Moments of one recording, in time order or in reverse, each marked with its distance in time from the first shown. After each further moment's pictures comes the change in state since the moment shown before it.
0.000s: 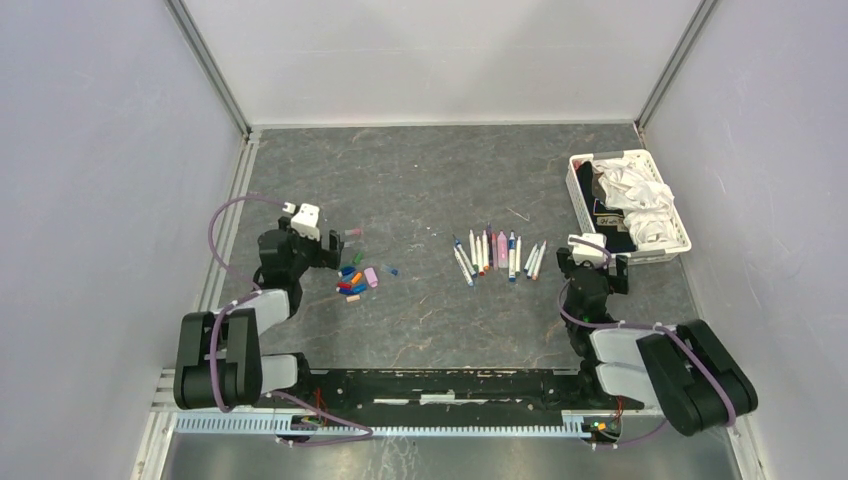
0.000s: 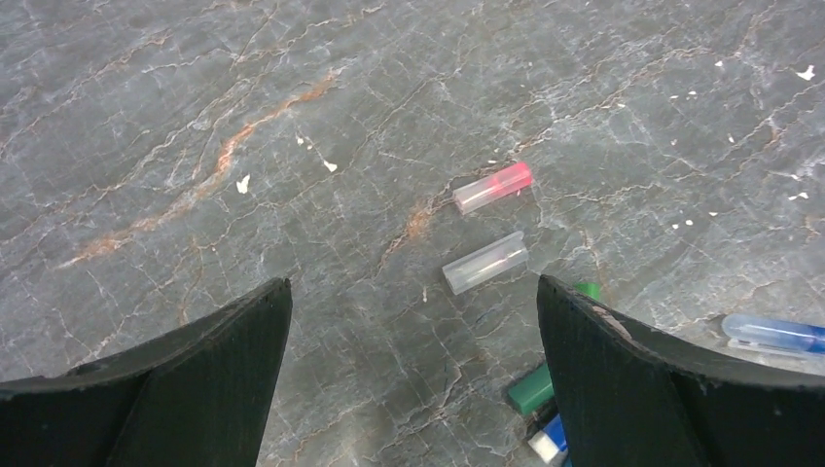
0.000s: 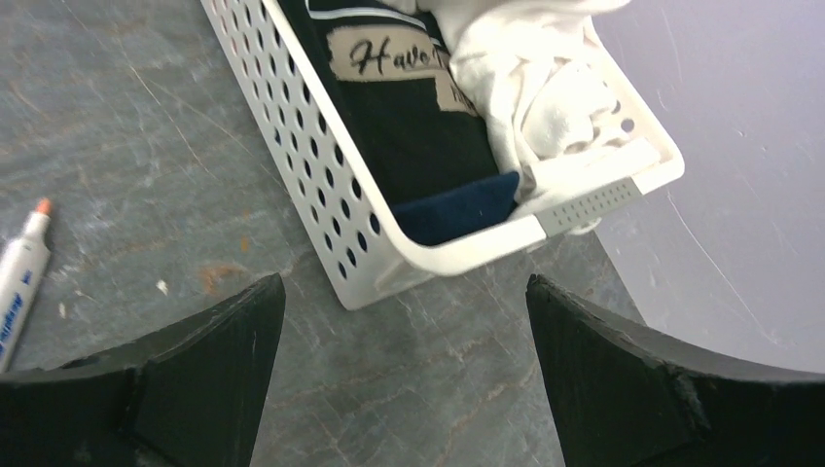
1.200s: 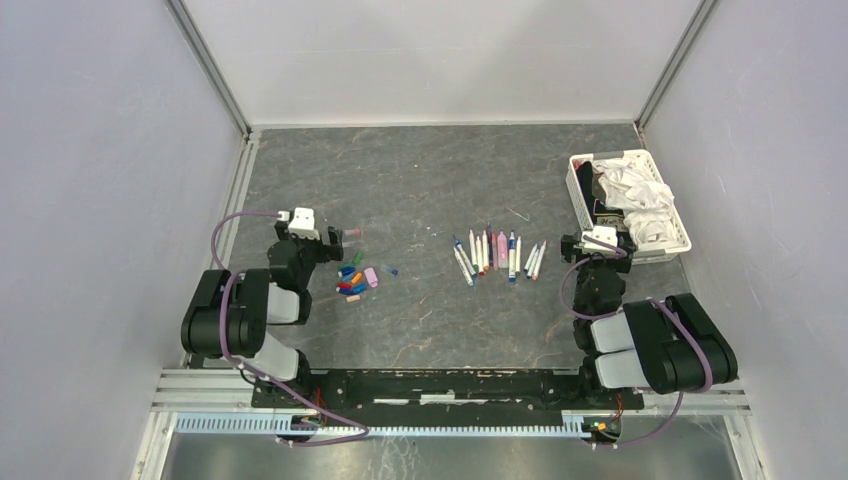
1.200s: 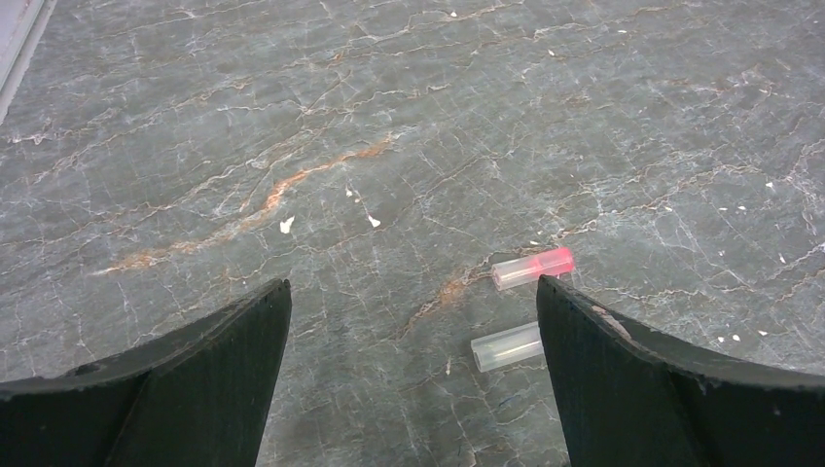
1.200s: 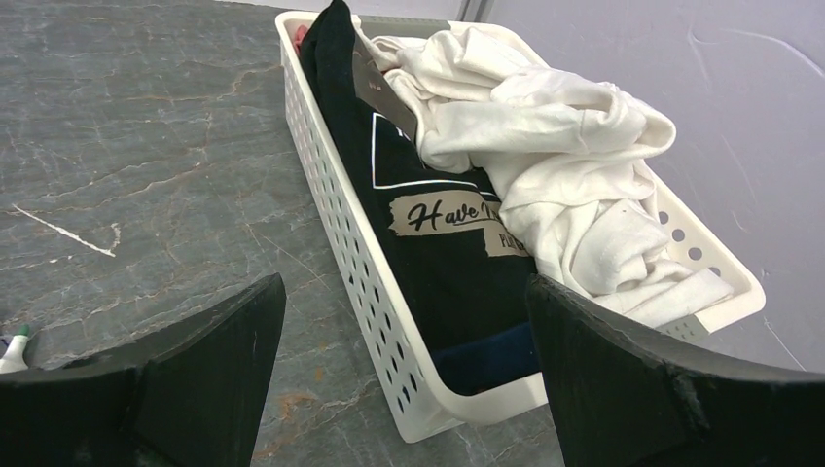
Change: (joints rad) left arm -0.064 0.272 -0.118 0.610 -0.203 -0.145; right arm -0.169 0.198 -0.003 0.470 -0.375 0.005
